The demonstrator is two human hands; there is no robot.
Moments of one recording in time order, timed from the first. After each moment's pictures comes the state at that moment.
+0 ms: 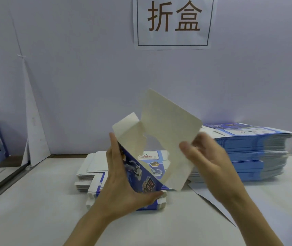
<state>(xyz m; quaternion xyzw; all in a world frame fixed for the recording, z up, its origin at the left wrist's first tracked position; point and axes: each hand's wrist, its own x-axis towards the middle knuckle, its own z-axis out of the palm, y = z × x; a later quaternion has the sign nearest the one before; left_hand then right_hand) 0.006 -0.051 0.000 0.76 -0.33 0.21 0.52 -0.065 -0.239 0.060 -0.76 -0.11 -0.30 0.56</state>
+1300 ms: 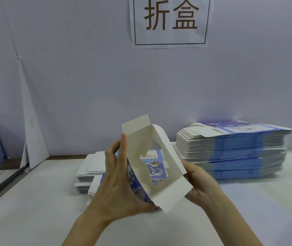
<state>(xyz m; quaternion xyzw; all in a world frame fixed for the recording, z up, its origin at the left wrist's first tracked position) 0.007 -0.047 0.026 0.78 -0.27 0.14 0.55 -0.012 -0.243 0.006 -0.36 0.14 0.02 0.92</state>
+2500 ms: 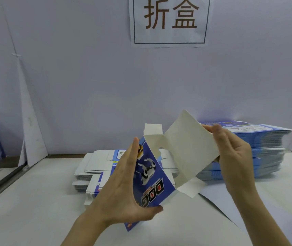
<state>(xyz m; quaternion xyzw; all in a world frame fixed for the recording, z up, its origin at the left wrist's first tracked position) 0.008 -0.043 -0.005 0.79 -0.42 0.11 0.43 -0.048 -0.274 0.048 -0.66 -0.05 -0.43 0.62</state>
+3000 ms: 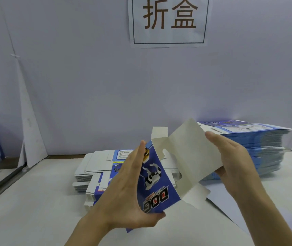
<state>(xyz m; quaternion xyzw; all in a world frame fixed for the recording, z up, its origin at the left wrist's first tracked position) 0.006 -0.046 -0.008 0.78 -0.44 0.12 0.42 -0.050 -0.277 0.054 -0.60 0.10 -0.28 0.74</state>
